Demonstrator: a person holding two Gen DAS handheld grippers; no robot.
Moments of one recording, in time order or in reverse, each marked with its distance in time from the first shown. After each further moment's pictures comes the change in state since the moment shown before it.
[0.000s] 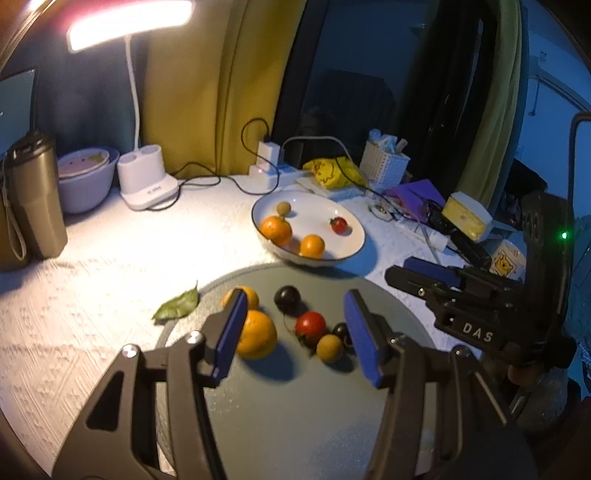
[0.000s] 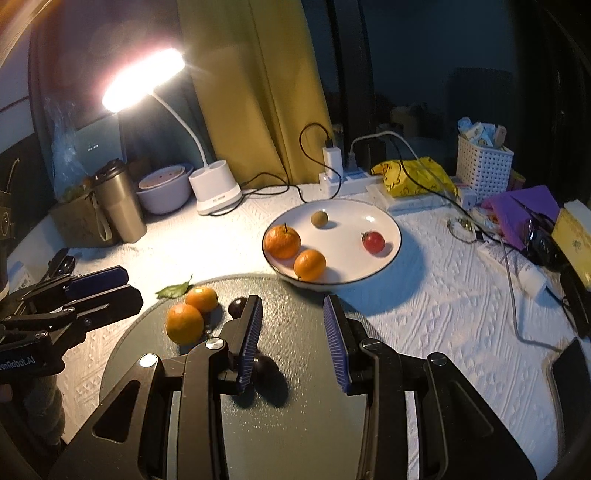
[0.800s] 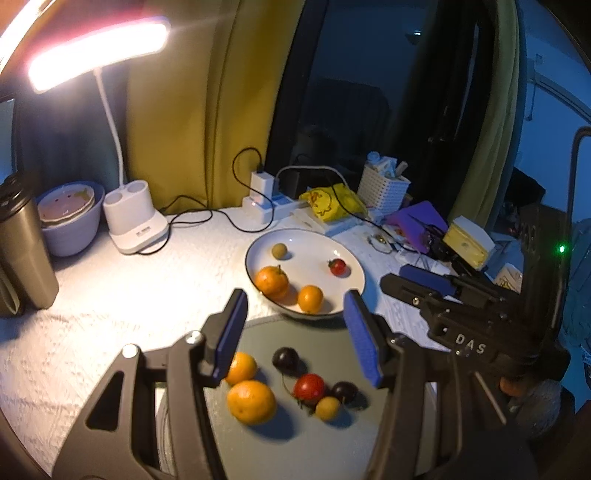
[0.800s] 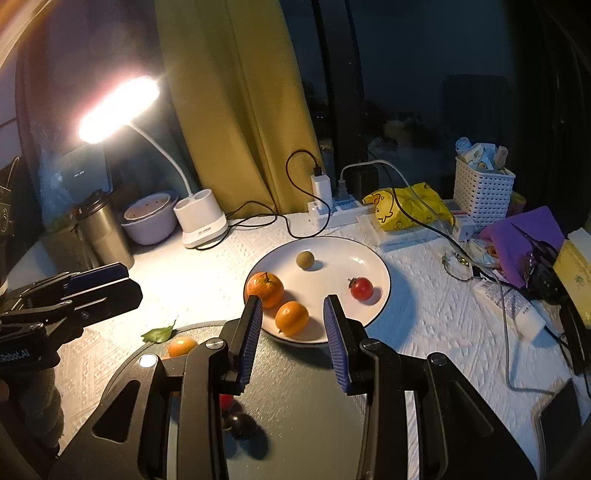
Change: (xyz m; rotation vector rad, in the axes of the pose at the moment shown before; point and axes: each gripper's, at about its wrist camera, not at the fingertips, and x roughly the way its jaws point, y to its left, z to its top) left arm 0.016 -0.004 0.055 0.021 -0.046 -0.012; right arm 0.014 -0.017 0.045 0.011 -0.052 -0.012
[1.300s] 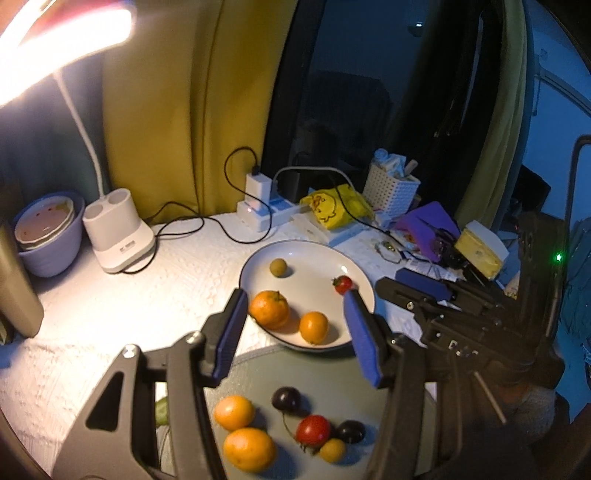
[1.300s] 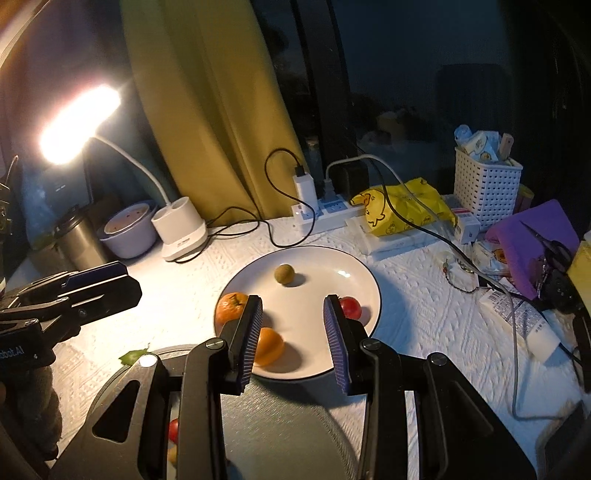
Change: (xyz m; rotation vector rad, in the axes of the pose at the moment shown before) left arm 0.042 -0.001 0.030 0.009 0.030 0.004; right arm 0.038 -0.029 0.018 0.044 0.008 0.002
